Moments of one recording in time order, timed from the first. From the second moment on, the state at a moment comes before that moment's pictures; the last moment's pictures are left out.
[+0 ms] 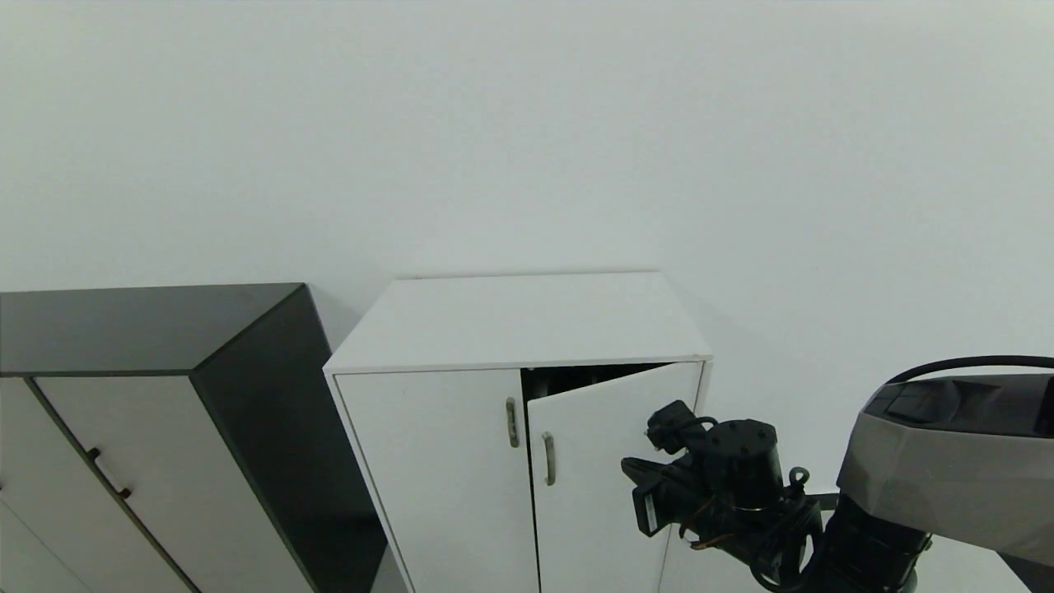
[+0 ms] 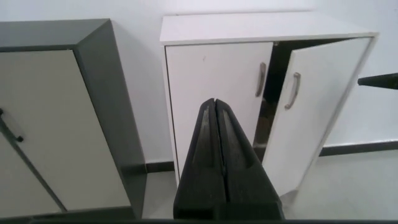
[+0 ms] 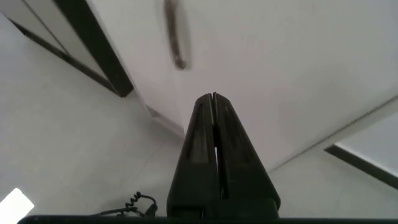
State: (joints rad) left arm 0.00 0.00 0.00 0.00 -0.02 0.00; right arm 0.68 2.22 -0.61 -1.27 -0.04 0.06
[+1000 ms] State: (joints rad) left arm 0.00 0.00 0.00 0.00 -0.02 0.00; right arm 0.56 2.37 -0.83 -1.24 -0.02 0.07
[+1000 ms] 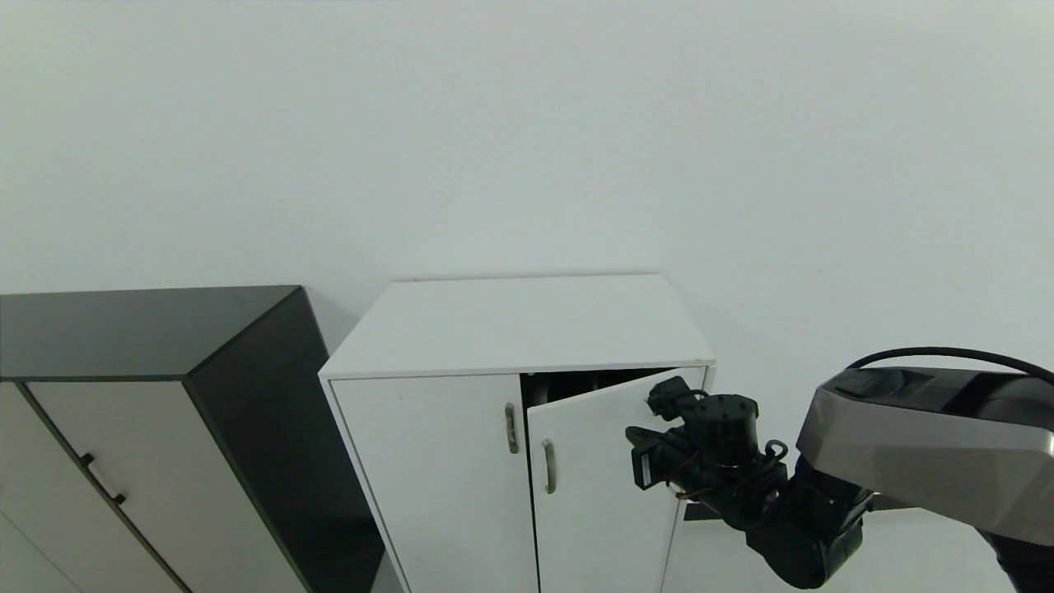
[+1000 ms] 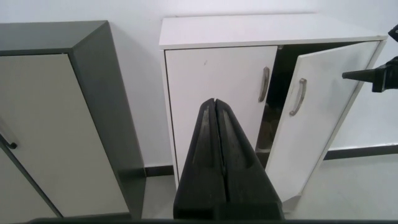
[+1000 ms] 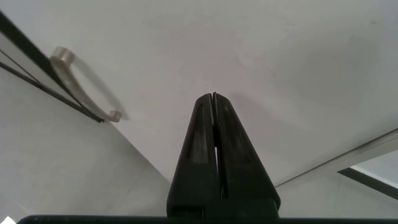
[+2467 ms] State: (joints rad) left arm 0.00 0.00 0.00 0.00 -0.02 0.00; right arm 0.50 2.42 -1.01 -1.10 -0.01 0.08
